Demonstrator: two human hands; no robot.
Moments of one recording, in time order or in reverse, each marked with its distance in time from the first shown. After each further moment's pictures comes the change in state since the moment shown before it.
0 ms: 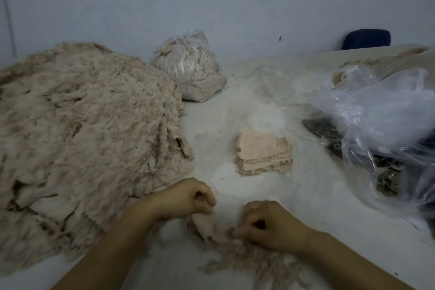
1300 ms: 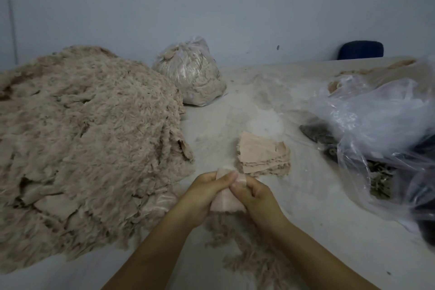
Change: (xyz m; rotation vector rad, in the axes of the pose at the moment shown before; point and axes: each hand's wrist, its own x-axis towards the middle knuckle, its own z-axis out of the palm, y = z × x) left_hand 0.004 0.052 0.035 -1.111 0.230 -0.059; right_hand 0.031 -0.027 0.017 0.643 0.485 0.243
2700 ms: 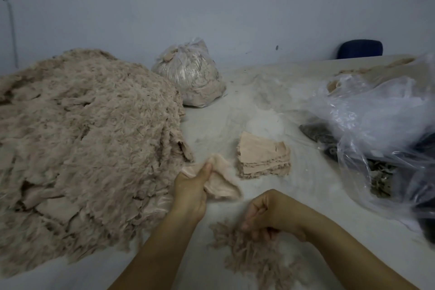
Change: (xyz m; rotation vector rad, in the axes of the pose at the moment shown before) left_hand 0.009 0.004 0.001 -0.358 0.502 0.206; right_hand -0.015 -0.039 -0.040 -0.293 -0.455 0.357
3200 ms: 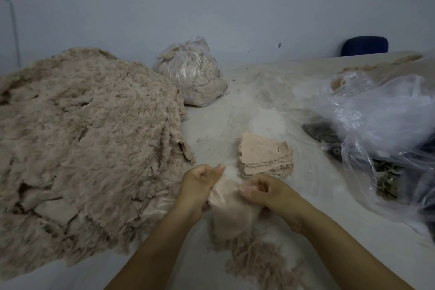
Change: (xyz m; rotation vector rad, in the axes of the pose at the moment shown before) left_hand 0.005 -0.002 -0.007 0.534 -0.179 0.056; right_hand 0.021 0.002 -0.005 0.203 0.208 -0.126
